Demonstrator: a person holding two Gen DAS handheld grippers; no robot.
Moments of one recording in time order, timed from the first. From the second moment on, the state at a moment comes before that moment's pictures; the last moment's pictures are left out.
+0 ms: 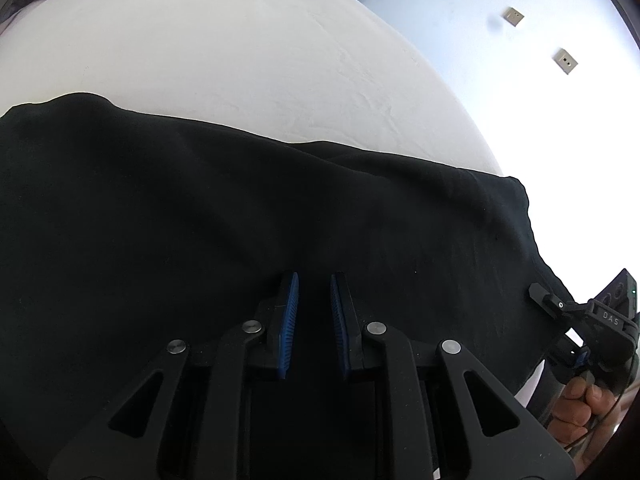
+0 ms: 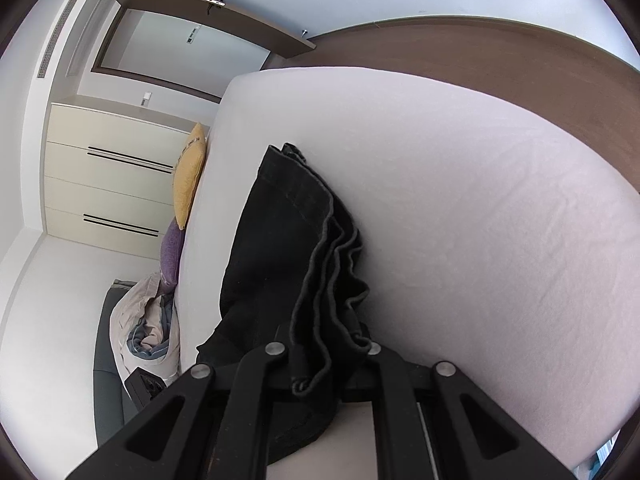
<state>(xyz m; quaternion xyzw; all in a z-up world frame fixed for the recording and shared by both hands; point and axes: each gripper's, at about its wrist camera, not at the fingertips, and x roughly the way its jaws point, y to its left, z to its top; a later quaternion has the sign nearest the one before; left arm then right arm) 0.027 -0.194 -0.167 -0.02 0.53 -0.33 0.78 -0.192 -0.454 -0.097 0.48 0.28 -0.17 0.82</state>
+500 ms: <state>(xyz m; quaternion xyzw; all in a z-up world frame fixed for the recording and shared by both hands) 0.052 -0.077 -0.126 -0.25 0.53 -0.28 0.76 -0.065 -0.223 -0.072 0.02 0.43 0.01 0.90</state>
